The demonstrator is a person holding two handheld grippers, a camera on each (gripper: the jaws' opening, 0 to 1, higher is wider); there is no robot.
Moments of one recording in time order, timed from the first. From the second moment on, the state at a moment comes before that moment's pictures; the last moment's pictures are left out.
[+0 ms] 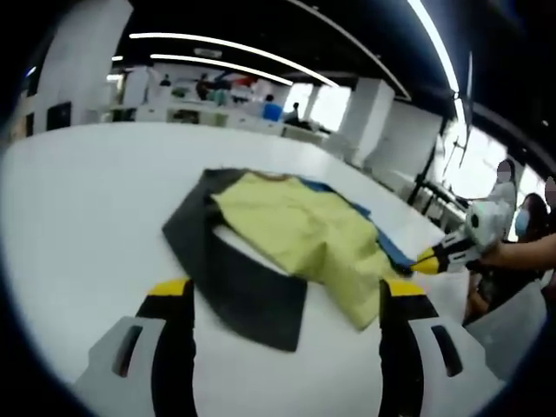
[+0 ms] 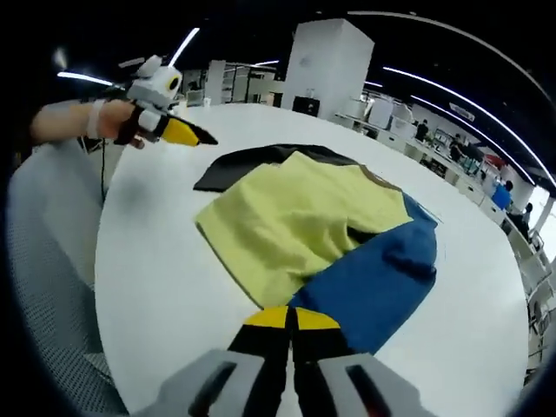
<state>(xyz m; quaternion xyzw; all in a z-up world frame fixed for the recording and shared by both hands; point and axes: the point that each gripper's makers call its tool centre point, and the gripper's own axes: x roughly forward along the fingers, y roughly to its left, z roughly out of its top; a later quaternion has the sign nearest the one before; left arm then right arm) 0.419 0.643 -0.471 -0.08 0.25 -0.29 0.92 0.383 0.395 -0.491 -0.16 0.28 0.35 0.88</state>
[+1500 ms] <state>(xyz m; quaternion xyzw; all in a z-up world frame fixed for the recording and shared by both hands) 0.422 0.653 -0.474 -0.05 0.27 -0.26 0.93 0.545 0.045 -0.429 0.12 0.25 -0.04 0.96</state>
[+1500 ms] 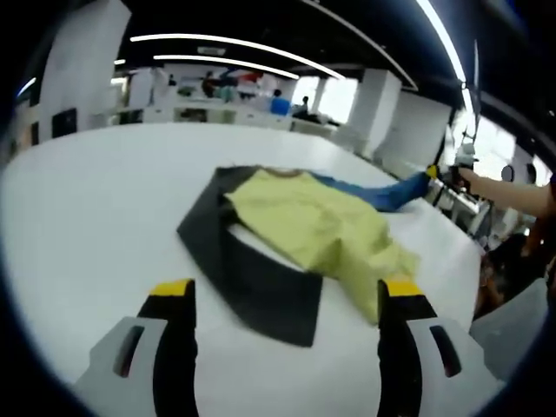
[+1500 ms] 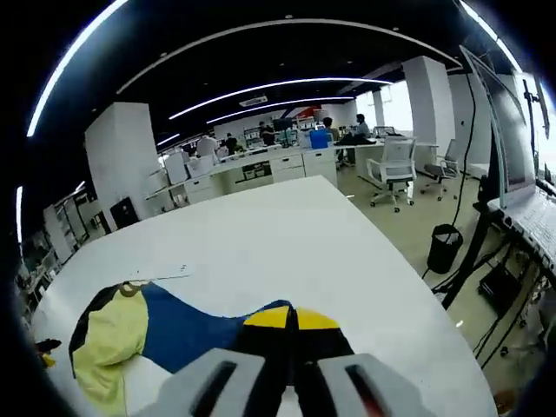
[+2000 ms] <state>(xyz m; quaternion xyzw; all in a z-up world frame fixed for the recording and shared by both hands) 0.425 0.662 -0.475 -0.04 0.28 -0.25 0.93 0.549 0.020 -0.498 0.08 0.34 -0.06 0.94</state>
